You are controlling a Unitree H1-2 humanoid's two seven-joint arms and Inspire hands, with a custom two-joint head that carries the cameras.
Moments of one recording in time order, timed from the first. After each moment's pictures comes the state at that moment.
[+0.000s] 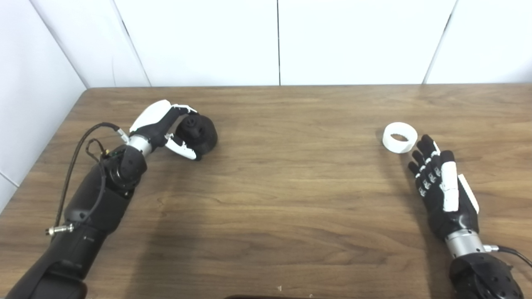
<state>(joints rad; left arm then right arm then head) -0.44 0.53 -0.20 0.29 0.51 0.07 -0.21 0.01 -0.13 -0.10 -0.17 0.22 0.16 0.10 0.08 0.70</state>
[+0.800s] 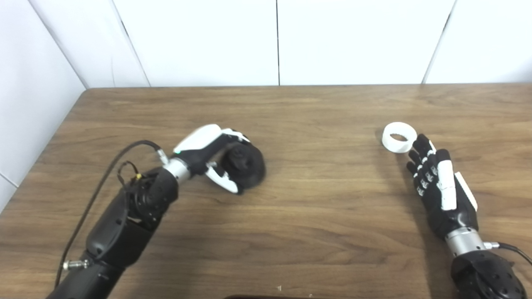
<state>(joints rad) -0.32 0.45 -0.32 -0.08 0.52 0.17 -0.42 0.01 -0.15 -0.08 -0.19 0.21 0.20 0.11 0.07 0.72</state>
